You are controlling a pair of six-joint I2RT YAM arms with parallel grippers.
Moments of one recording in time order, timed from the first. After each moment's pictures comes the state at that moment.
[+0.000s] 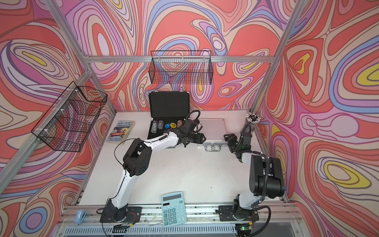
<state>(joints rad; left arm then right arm) -0.74 2.28 1.80 -0.30 0.20 -0.48 -0.17 1.59 0.66 0.35 -0.43 0.97</state>
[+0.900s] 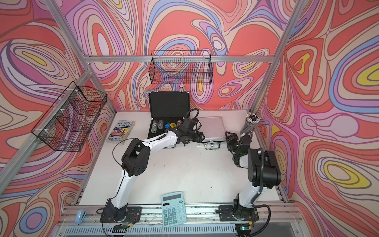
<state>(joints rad) -0.73 2.26 1.80 -0.31 0.19 -0.48 -0.17 1.74 0.54 0.90 -0.43 1.25</state>
